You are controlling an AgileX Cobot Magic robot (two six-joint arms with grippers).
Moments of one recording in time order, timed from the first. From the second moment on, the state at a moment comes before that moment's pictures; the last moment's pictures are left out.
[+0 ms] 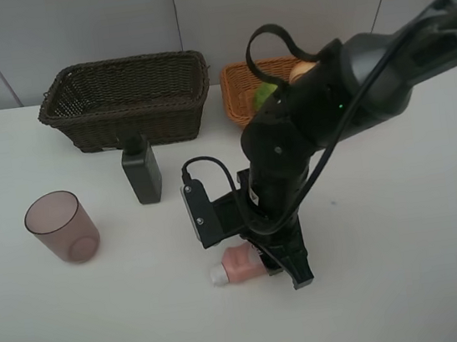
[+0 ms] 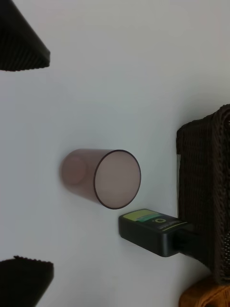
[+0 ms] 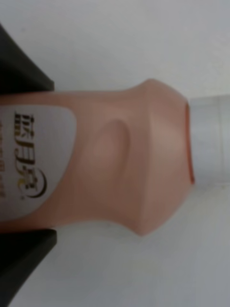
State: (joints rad) left arm -0.04 -0.01 -0.50 -0.08 1.06 0.03; right arm 0.88 1.96 -1.02 -0.13 0.66 -0.90
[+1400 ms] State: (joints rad) left arm -0.04 -0.01 -0.50 -0.08 1.06 0.03; right arm 0.88 1.88 -1.27 -0.10 0.95 -0.84
